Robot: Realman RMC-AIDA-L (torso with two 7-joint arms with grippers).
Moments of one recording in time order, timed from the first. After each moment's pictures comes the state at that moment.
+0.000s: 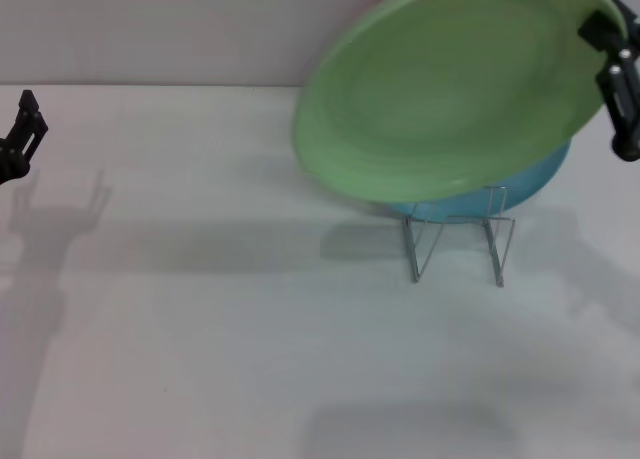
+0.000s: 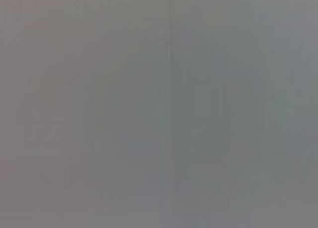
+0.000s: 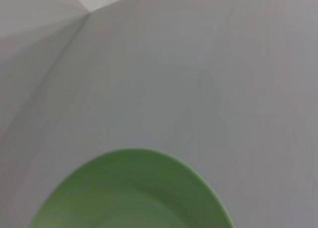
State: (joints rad) left arm -0.11 -2.06 1.84 0.79 -0.43 0.81 0.04; right arm 0.04 2.08 1.83 1.02 -0.78 1.45 -2.63
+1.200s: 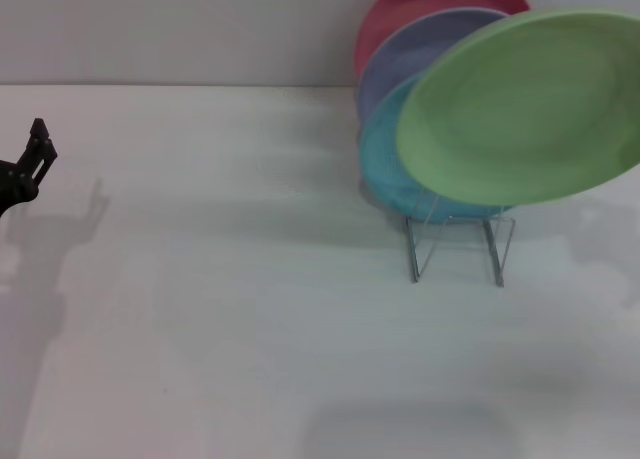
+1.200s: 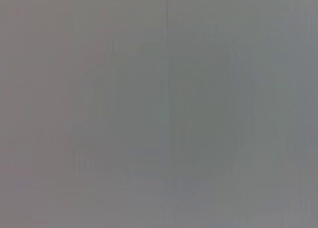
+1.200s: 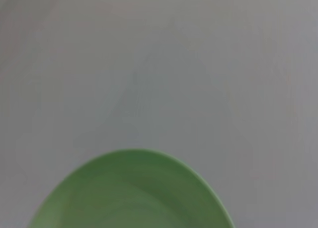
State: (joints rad) left arm -0.12 -2.06 1.85 0.75 -0.43 0.78 0.04; right arm 0.07 2.08 2.10 0.92 -0.97 1.46 -2.67
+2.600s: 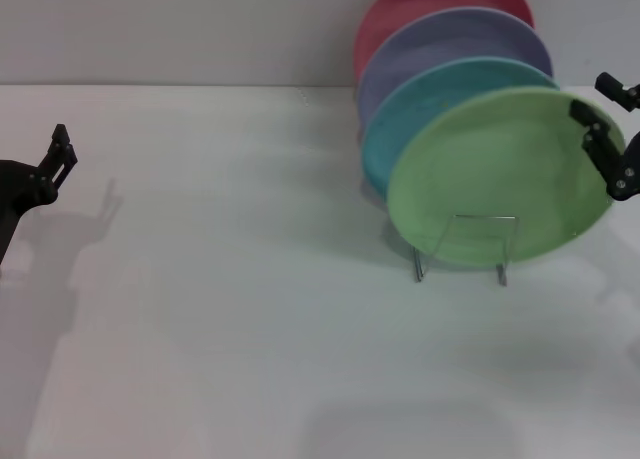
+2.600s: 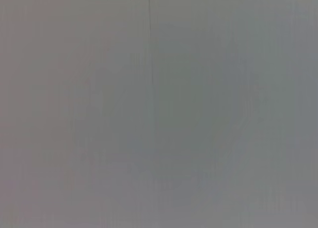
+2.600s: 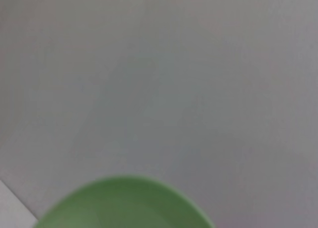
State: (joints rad) left arm -0.15 -2.06 1.87 0.71 -0.42 0.76 0.04; right arm 0.20 2.08 2.13 0.70 -1.07 1.36 -2.75
